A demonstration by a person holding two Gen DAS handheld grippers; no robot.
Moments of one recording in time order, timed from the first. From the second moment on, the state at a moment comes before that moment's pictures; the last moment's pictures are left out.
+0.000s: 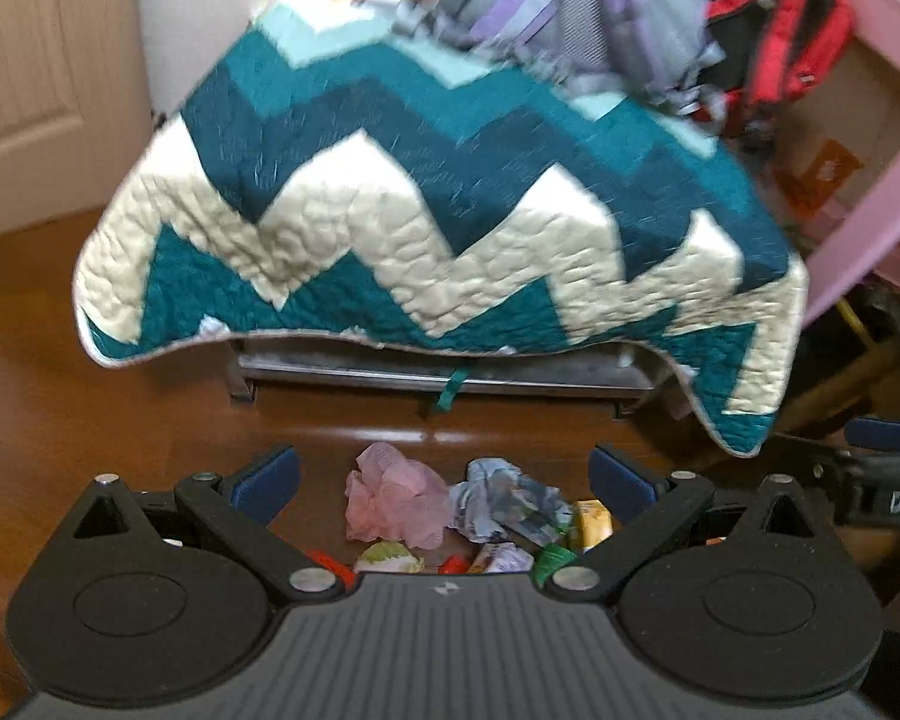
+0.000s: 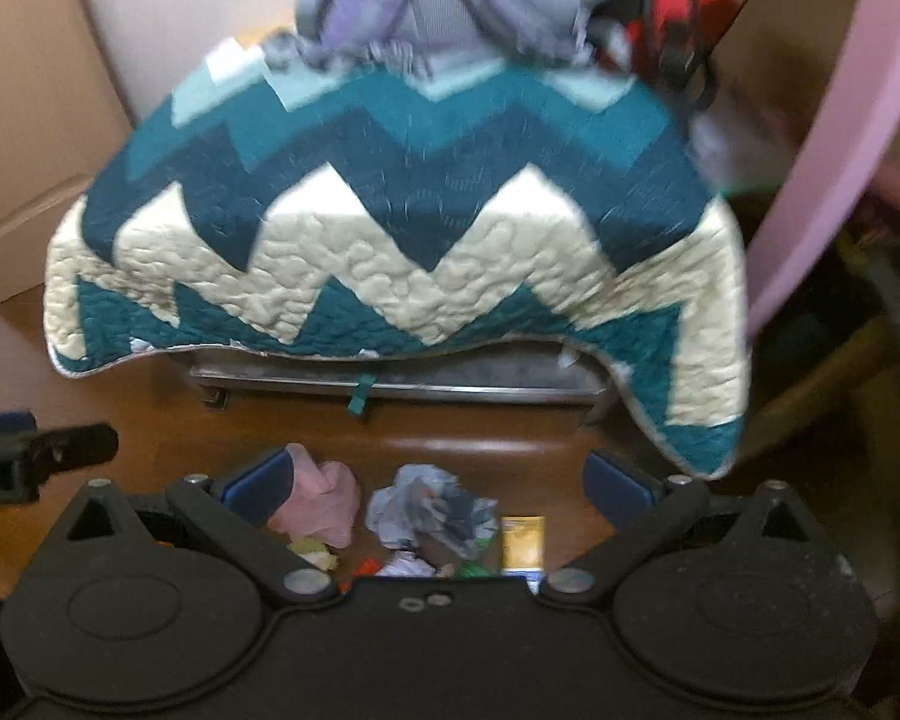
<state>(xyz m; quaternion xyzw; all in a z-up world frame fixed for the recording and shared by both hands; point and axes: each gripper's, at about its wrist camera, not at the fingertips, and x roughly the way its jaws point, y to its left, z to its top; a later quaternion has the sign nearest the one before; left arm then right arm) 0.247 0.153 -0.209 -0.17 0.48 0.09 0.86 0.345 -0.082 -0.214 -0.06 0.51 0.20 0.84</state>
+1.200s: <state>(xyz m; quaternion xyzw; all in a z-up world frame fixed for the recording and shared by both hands) 0.368 0.156 -0.545 -0.19 0.65 0.12 0.72 0.421 -0.120 -0.565 -0.07 0.69 0.09 0.71</state>
